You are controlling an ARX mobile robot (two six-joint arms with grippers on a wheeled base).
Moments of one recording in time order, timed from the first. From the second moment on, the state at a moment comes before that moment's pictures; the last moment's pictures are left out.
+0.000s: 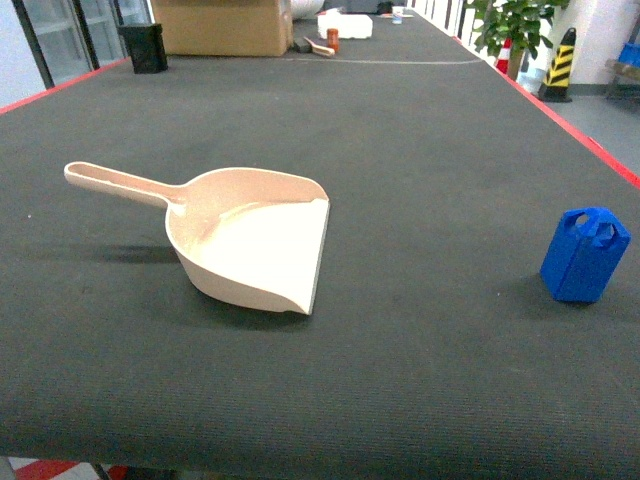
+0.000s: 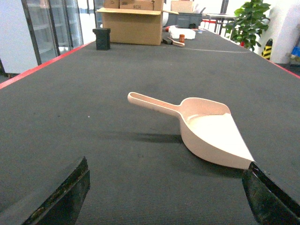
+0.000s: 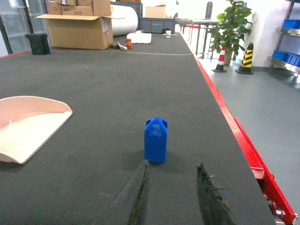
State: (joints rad) left arm 0.00 0.01 0.02 -0.01 0.00 0.00; right arm 0.00 0.00 0.01 0.00 0.00 -0.01
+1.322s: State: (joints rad) left arm 0.00 0.01 0.02 -0.01 0.00 0.00; right arm 0.00 0.00 0.01 0.00 0.00 -0.01
